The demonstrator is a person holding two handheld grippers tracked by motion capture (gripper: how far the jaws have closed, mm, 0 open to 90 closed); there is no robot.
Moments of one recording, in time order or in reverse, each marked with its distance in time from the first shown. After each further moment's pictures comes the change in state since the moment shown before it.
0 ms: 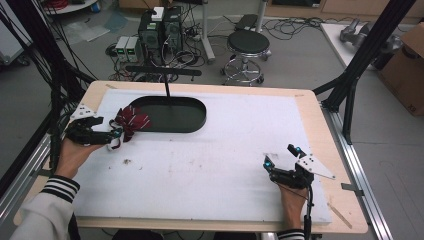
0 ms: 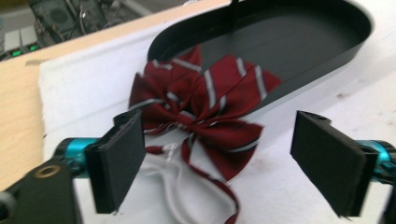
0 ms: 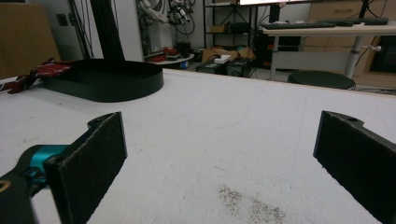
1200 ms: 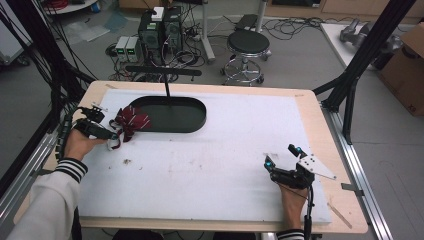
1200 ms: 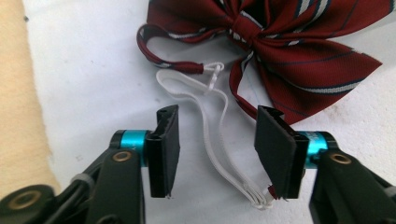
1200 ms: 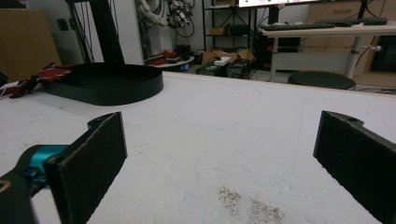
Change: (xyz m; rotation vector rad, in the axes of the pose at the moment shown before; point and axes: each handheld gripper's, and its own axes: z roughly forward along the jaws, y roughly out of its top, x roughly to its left) left arm 0.021 0.005 0.045 0.473 0.069 -0.137; right arm -0.001 0.000 -0.001 -0.008 0.001 0.020
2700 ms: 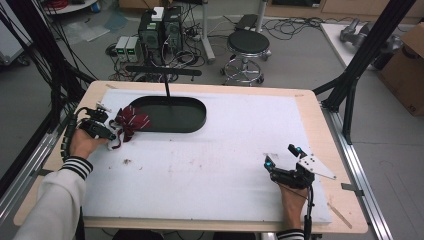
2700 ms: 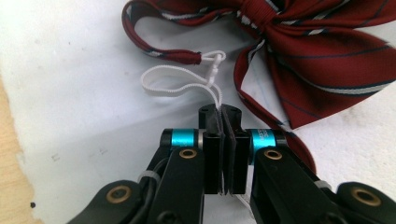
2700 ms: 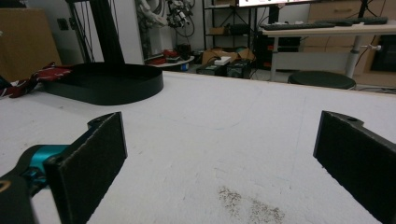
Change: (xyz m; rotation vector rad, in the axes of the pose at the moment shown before) left arm 0.000 0.006 0.014 0.073 -0.012 -0.039; right arm 0.000 0.000 0.000 0.001 0.002 -0.002
